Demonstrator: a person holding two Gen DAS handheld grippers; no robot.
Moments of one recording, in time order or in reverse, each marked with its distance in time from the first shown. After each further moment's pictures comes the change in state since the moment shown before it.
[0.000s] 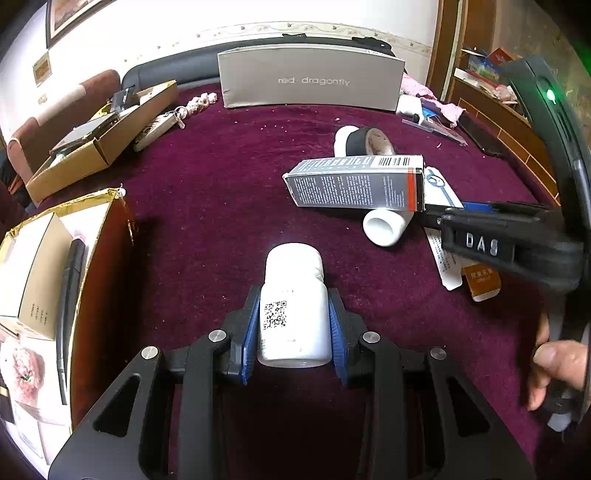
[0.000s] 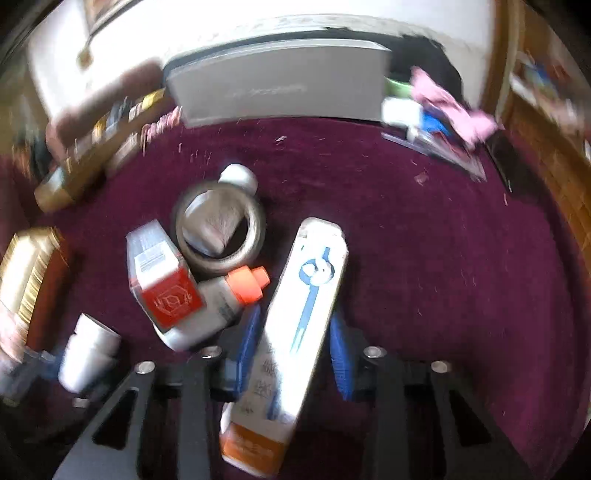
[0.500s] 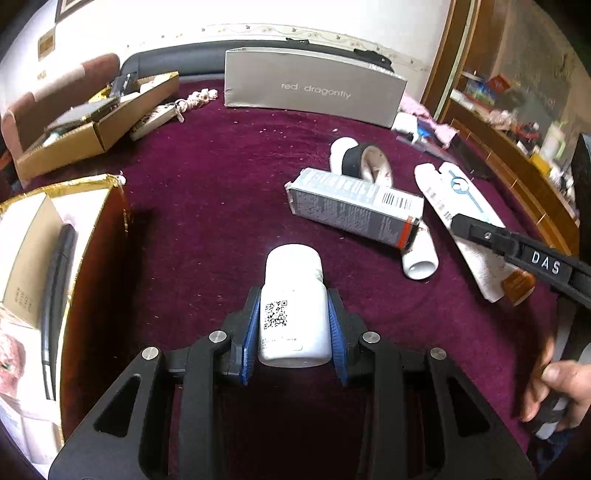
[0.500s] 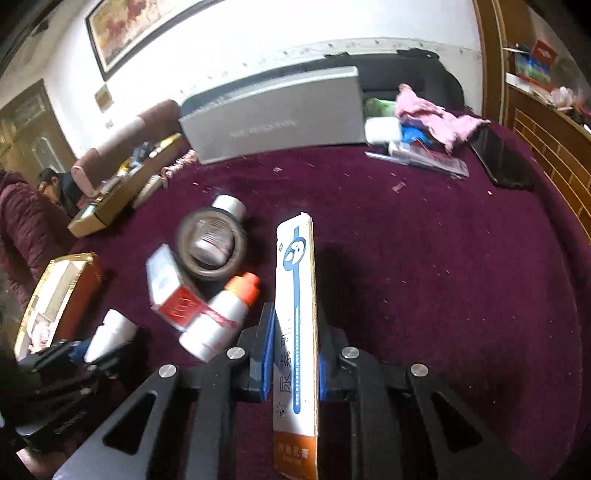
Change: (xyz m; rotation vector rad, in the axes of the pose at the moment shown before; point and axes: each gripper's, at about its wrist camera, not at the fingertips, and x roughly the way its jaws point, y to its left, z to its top) left arm -0.005 0.012 0.001 -0.089 -0.019 -0.101; right arm -0.043 -0.041 -0.023 0.131 -0.140 0.201
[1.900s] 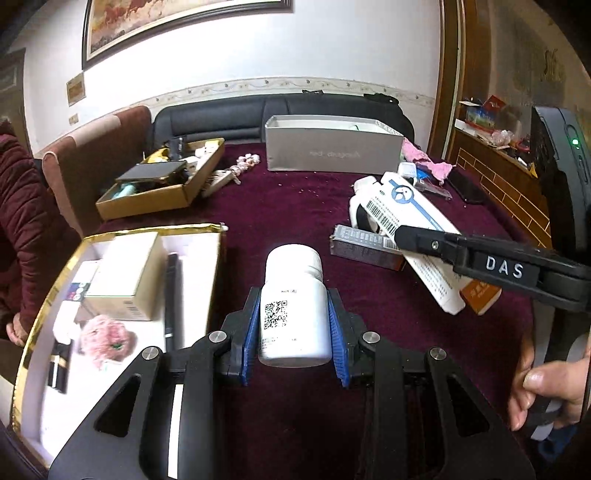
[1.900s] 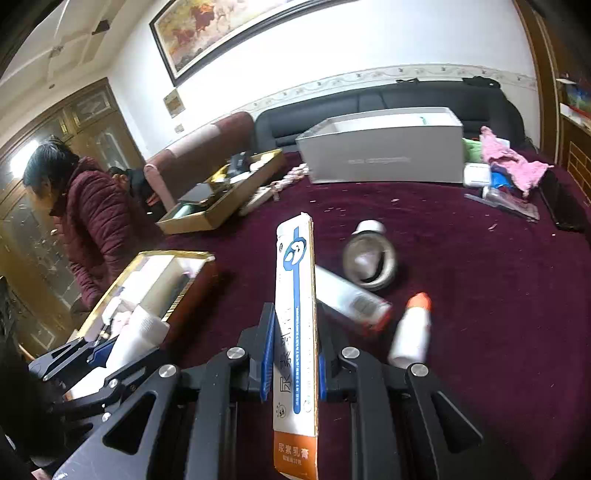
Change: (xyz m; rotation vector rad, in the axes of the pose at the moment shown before) left arm -0.112 0.012 -0.027 0.059 -0.199 0.143; right arm -0.043 0.096 -0.010 -0.097 -0.047 0.232
